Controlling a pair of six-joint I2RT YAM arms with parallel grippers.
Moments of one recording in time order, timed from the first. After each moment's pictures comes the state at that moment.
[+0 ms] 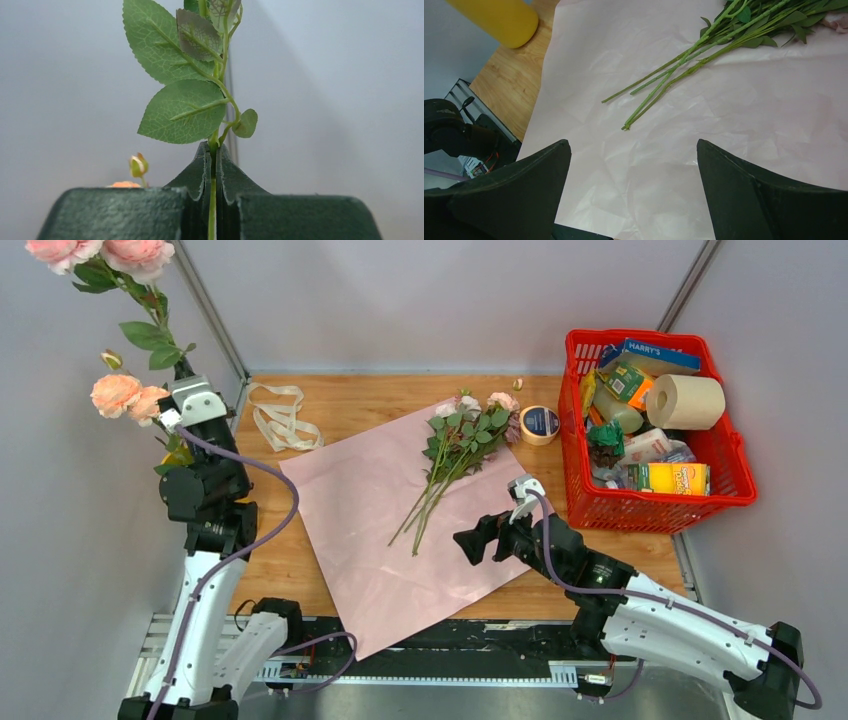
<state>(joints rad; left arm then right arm) -0.13 0.79 0.97 0.52 -0.41 0.42 1.01 0.68 0.50 -0.11 0.23 0.48</state>
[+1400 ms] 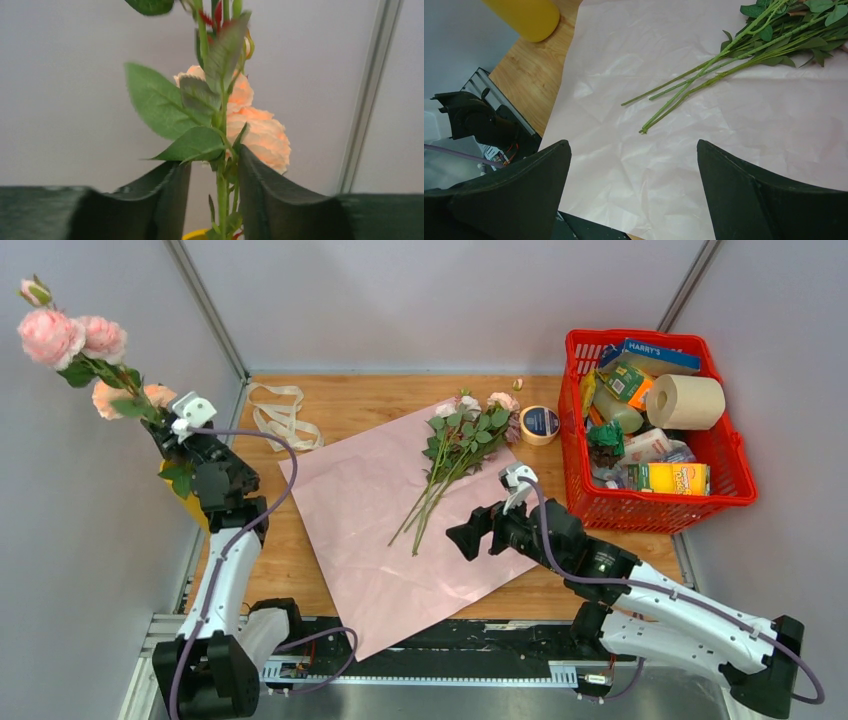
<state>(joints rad) 0.11 0.98 0.68 0.98 -0.75 0.57 1.01 0.75 0.67 -0.21 0.16 0.45</state>
